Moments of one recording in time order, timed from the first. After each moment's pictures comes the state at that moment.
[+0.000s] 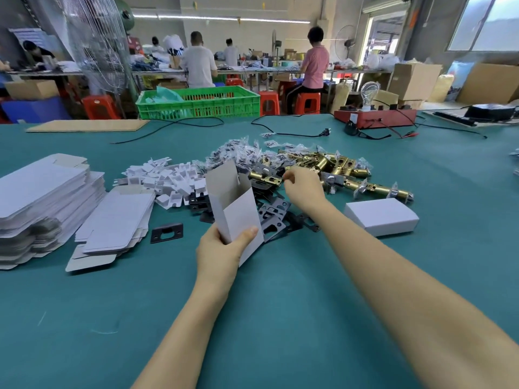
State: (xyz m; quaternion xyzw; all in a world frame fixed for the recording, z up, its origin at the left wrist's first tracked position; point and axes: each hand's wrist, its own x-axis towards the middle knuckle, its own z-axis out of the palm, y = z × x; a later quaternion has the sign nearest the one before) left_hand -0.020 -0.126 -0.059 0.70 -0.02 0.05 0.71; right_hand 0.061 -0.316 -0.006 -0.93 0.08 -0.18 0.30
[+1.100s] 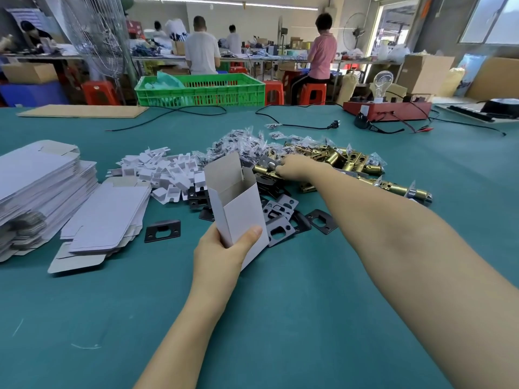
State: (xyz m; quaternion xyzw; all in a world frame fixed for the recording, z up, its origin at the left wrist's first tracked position) left_hand -0.020 -0.119 -0.057 0.70 -0.03 0.03 0.71; right_hand 0.162 -0.333 -0.001 -1.00 0.02 0.08 0.04
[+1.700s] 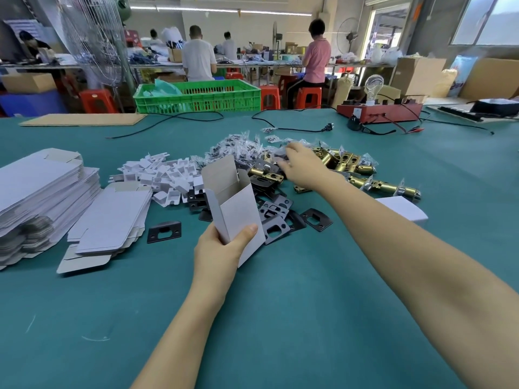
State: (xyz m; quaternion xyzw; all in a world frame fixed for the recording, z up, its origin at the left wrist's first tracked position) left_hand -0.018 -0.119 -0.057 0.69 -0.02 0.03 0.72; right_hand 0.109 -0.337 0.011 -0.99 -0.04 -0.13 0.10
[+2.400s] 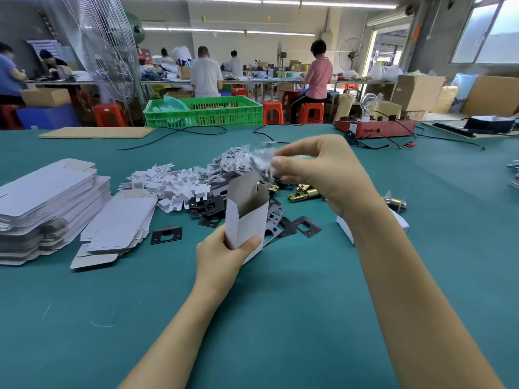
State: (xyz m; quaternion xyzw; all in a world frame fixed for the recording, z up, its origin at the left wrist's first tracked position) left_hand -0.039 -0.129 -0.042 0.77 -0.06 0.08 0.62; right_hand -0.059 -0.297 0.094 -0.80 -0.07 -0.21 0.56
